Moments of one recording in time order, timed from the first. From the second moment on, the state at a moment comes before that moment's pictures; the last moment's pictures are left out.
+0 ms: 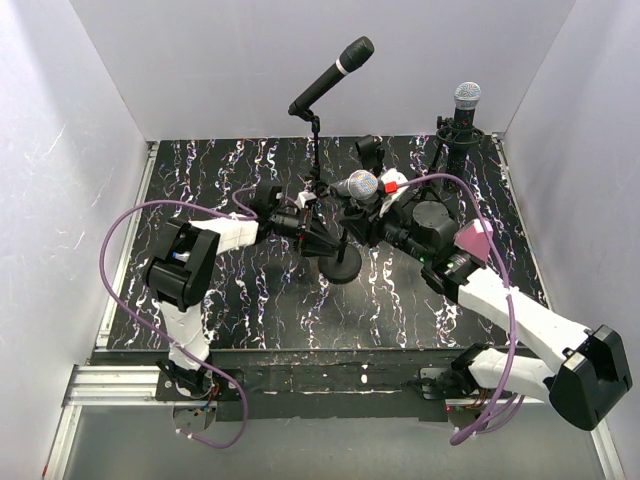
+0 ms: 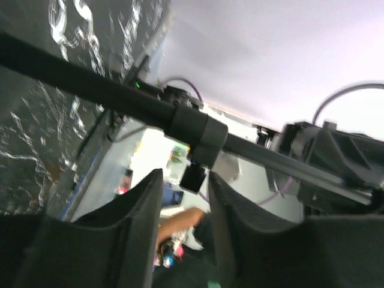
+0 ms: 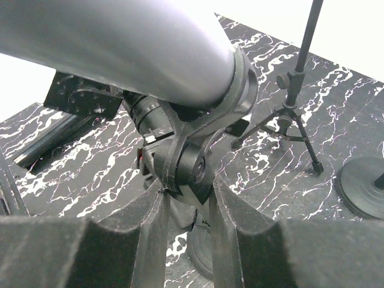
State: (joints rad) left arm -0.42 1.91 1.07 0.21 1.27 -1.25; right arm 0.70 1.08 0.77 0.23 -0.22 0.12
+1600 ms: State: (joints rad) left arm -0.73 1.53 0.84 0.29 0.26 0.97; right arm 0.52 1.45 1.23 -0.12 -0.42 0.34
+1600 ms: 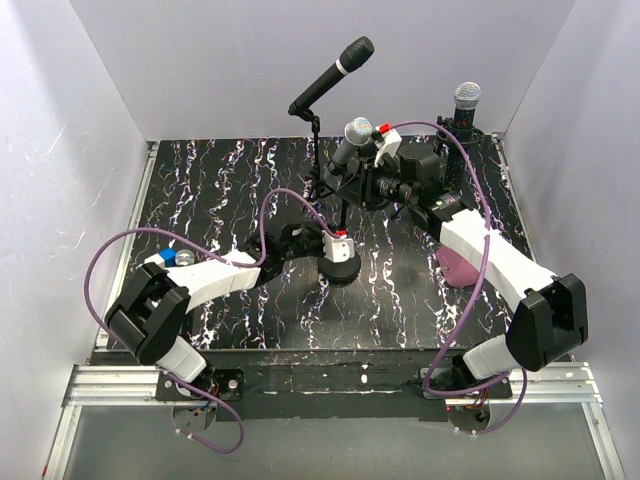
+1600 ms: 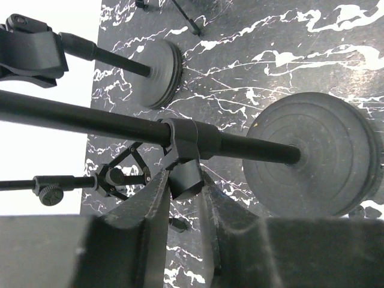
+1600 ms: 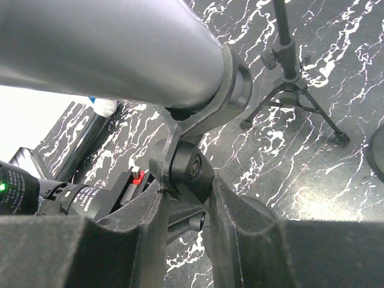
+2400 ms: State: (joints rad) left arm -0.45 1.66 1.07 -0.06 0.72 -0.26; right arm 0.57 1.38 1.14 -0.06 -0.43 0.24
